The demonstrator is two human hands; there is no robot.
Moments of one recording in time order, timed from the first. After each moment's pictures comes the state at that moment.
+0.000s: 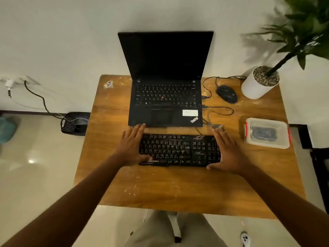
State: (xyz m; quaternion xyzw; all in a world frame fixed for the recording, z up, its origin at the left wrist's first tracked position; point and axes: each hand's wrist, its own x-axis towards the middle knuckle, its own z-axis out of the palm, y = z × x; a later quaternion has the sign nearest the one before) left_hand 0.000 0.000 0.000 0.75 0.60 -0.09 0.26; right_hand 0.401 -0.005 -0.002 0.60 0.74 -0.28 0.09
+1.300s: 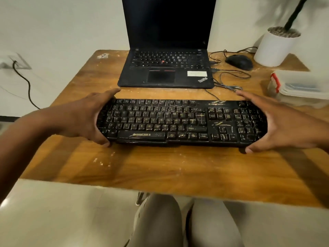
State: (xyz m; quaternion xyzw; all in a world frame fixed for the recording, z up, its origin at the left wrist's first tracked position) left_hand -0.066 -0.078 -0.042 0.79 0.57 0.00 0.22; right_hand 0.434 -0.077 -0.041 0.51 0.81 -0.28 -0.08
